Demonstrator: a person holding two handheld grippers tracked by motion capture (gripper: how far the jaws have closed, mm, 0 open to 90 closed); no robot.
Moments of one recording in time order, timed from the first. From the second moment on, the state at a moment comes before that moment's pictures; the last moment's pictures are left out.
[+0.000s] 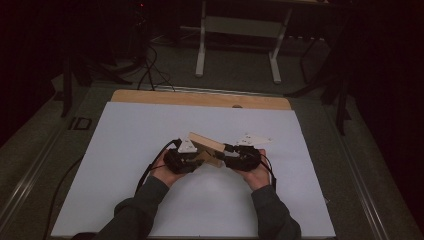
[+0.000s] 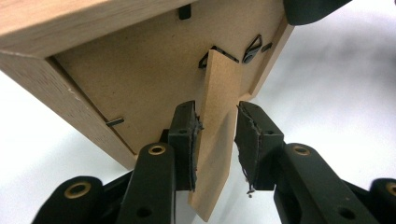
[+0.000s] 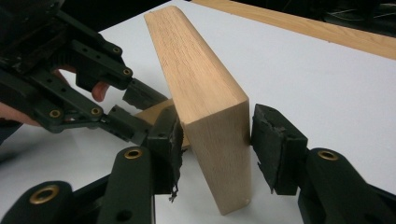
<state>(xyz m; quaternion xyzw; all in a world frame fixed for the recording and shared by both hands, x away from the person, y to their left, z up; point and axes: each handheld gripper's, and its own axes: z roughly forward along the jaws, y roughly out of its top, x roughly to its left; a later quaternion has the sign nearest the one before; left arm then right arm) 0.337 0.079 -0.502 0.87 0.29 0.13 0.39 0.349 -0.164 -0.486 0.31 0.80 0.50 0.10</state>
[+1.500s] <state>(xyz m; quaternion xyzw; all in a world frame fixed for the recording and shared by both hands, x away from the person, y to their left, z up) 0.326 0.086 -0.513 0.87 0.28 0.13 0.39 0.330 -0.156 -0.490 0.28 0.83 0.47 0.10</state>
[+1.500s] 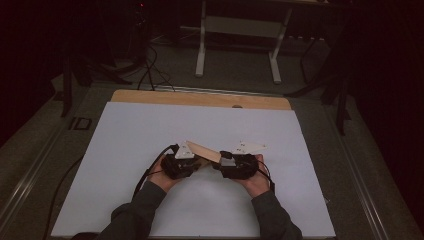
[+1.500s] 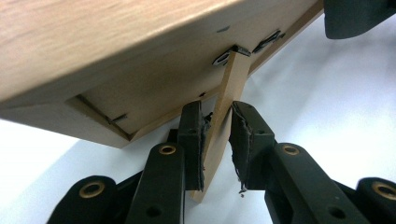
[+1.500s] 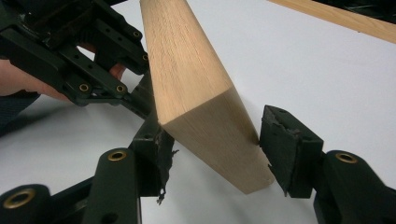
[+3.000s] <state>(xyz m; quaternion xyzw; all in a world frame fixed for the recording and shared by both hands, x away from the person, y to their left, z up) 0.316 0.134 -0.510 0.82 0.34 0.16 0.42 0.325 -0.174 -0.502 0.28 0.85 0.44 0.10</state>
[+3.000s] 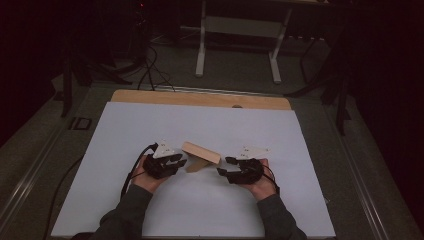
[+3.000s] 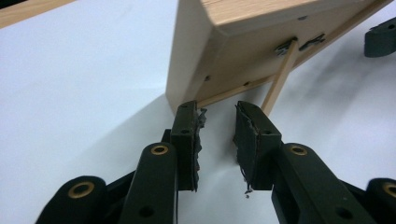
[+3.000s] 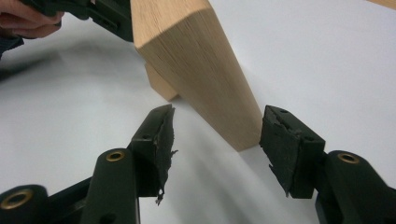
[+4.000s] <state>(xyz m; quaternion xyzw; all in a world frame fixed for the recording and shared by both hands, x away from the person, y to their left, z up) 0.320 0.137 -0.513 0.81 0.35 0.16 0.44 0.336 -0.199 -0.501 0.33 0.82 0.46 0.13</state>
